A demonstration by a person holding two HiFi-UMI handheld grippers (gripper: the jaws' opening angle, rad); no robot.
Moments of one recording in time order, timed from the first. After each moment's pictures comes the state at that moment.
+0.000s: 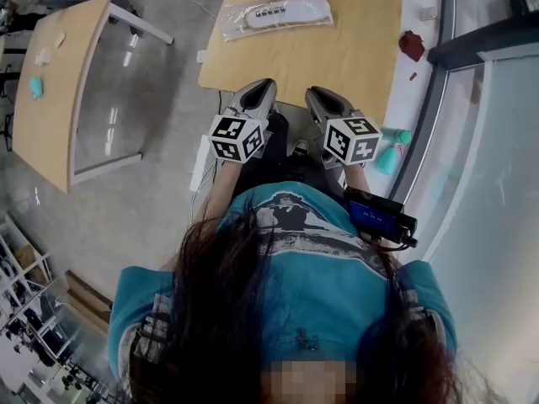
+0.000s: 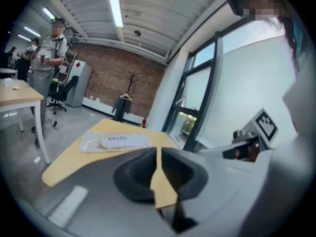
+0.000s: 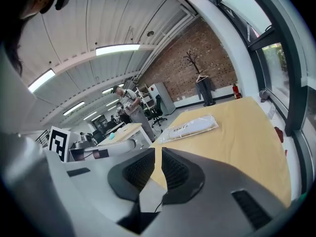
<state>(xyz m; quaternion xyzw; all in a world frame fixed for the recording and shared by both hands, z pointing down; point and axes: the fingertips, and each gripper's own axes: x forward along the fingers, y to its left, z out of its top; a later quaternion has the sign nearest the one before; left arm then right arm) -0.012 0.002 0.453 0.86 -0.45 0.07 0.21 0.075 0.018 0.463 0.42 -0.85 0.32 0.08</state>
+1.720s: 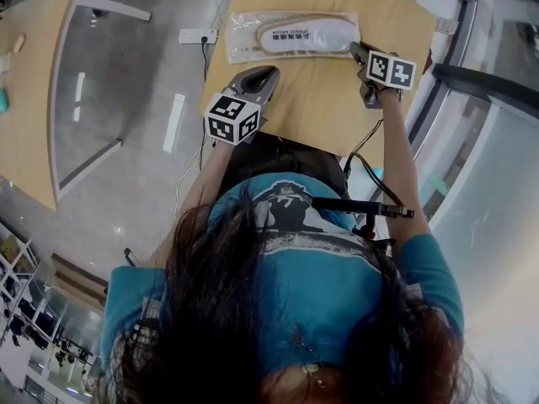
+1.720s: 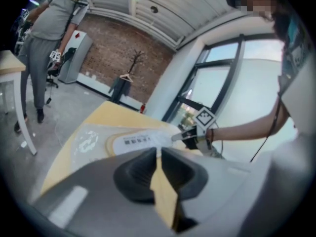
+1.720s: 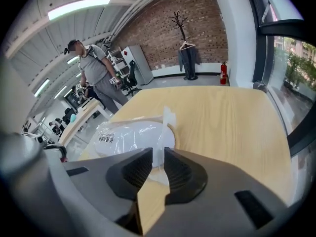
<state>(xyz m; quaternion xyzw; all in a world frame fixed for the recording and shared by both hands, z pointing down) -0.067 -0.184 0.539 0.87 -0.38 0.10 0.31 0.136 -0.290 0.612 0.45 -0.75 0.40 0.28</state>
